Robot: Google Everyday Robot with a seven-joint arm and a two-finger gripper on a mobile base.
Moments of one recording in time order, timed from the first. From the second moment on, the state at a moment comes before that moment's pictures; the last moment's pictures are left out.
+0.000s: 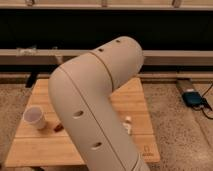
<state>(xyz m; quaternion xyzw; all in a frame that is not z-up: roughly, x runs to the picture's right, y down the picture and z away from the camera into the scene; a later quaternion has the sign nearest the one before) -0.093 0.059 0.868 -0.22 0.26 0.68 0.65</state>
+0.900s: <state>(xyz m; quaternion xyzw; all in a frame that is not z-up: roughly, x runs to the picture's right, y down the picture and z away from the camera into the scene) -0.091 0.061 0.855 -0.20 0.26 0.68 0.66</state>
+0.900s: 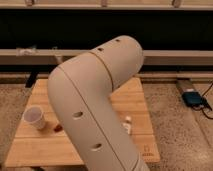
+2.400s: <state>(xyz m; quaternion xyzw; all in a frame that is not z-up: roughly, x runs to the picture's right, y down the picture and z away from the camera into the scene) 0.009 0.200 0.819 -0.23 0.29 0.80 0.48</state>
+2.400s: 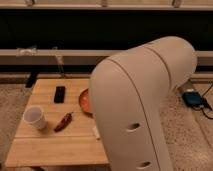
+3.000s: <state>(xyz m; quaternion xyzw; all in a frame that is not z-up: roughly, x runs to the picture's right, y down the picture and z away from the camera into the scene) 0.013 0.221 0.828 -0.24 0.30 0.80 0.46</state>
